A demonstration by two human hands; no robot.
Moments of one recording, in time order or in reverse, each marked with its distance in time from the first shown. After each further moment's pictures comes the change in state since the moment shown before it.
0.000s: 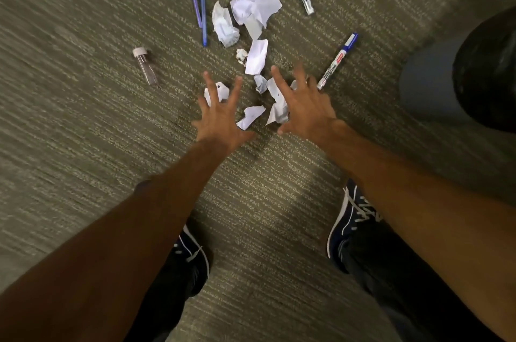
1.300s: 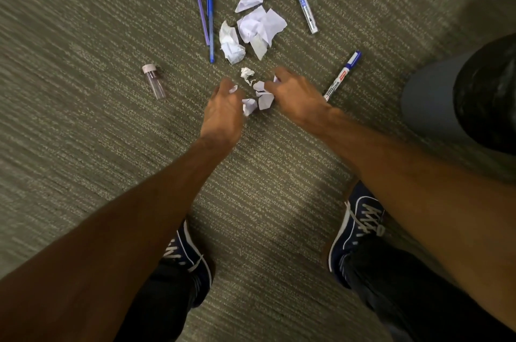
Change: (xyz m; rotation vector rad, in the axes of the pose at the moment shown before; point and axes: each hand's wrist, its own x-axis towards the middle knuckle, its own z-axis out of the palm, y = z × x) left_hand 0.013 0.023 -0.048 -0.017 0.250 0.131; right_hand 0.030 -0.012 -0.055 0.008 0.136 -0.259
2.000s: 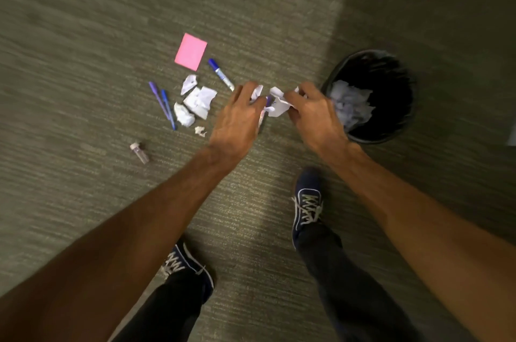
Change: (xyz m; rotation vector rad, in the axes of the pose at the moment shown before) left_hand -0.037 0.224 -0.164 0.057 0.096 0.588; right_hand -0.204 0.074 -0.181 0.349 0.500 0.423
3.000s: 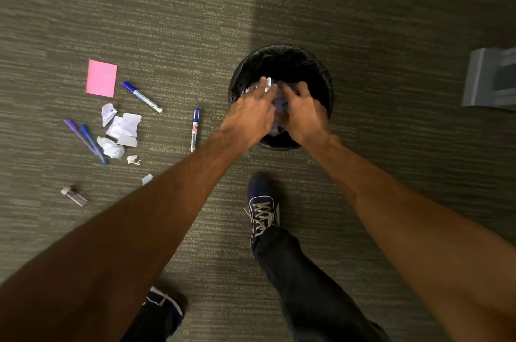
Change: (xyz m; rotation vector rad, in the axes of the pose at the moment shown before) left_hand 0.127 0.155 0.123 0.054 -0.411 0.126; right_hand -0.020 0.198 -0.012 -0.060 -0.164 0.430
